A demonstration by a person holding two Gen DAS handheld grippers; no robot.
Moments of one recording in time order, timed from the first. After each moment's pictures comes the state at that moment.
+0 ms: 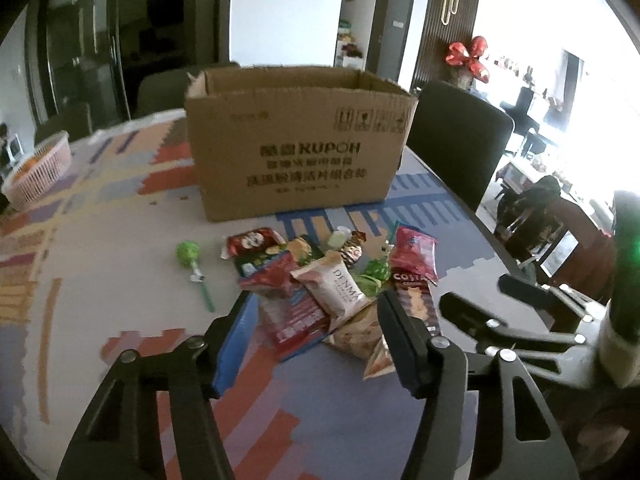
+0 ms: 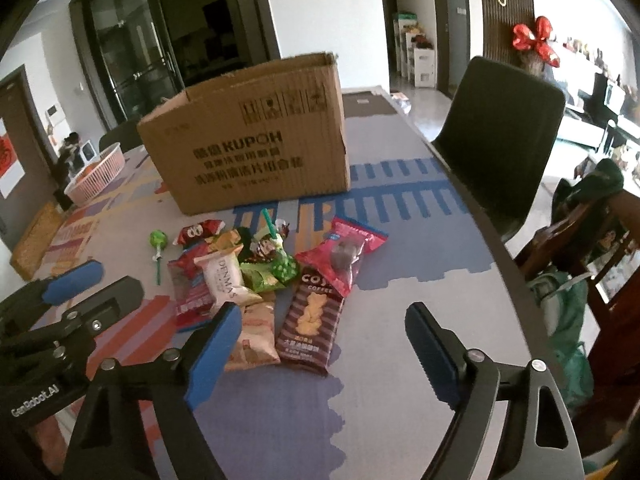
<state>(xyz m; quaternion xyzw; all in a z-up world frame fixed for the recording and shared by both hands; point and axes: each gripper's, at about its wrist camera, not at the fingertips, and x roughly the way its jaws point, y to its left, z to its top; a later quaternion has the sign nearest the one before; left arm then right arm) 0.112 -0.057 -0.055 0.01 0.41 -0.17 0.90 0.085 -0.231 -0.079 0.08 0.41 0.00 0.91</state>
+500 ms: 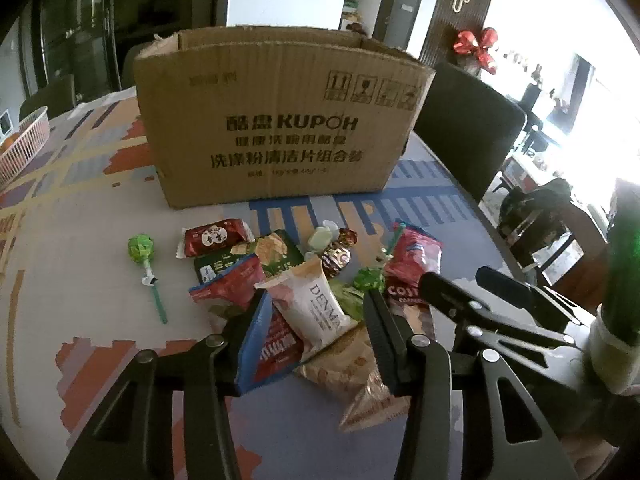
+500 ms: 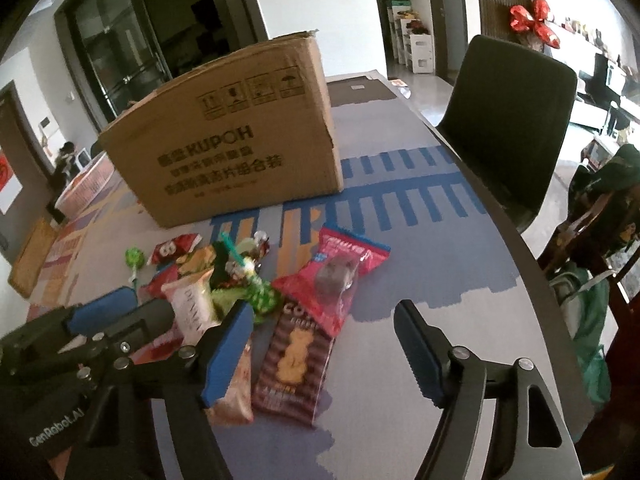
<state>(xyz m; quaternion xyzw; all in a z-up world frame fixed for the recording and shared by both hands) 0.152 -0.084 -0.084 0.00 0.45 -0.17 0.88 0.130 -0.246 -0.103 0.10 0.42 0.00 0.90</state>
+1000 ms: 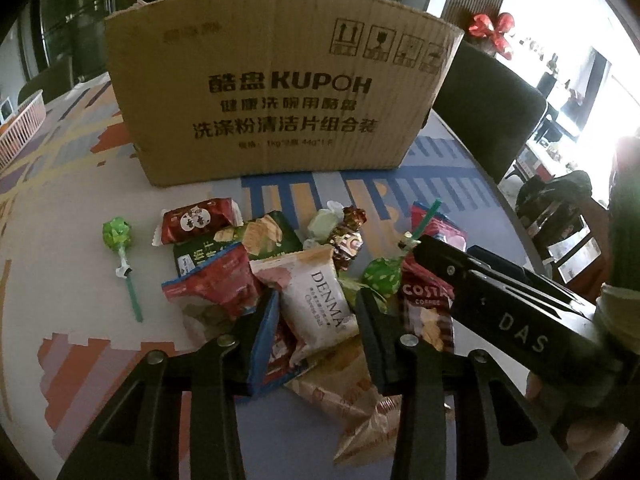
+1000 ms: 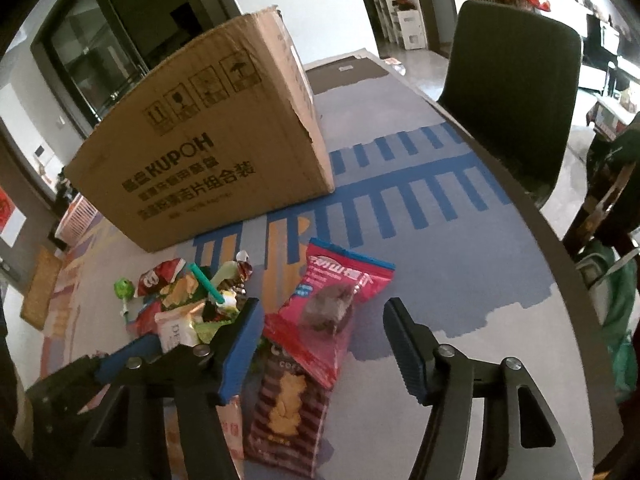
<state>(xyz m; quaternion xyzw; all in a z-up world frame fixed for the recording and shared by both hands) 0.172 -0.100 -0.110 0.00 0.49 -0.15 0.86 0.168 -0.262 -0.123 0.17 0.44 0.00 0.88</state>
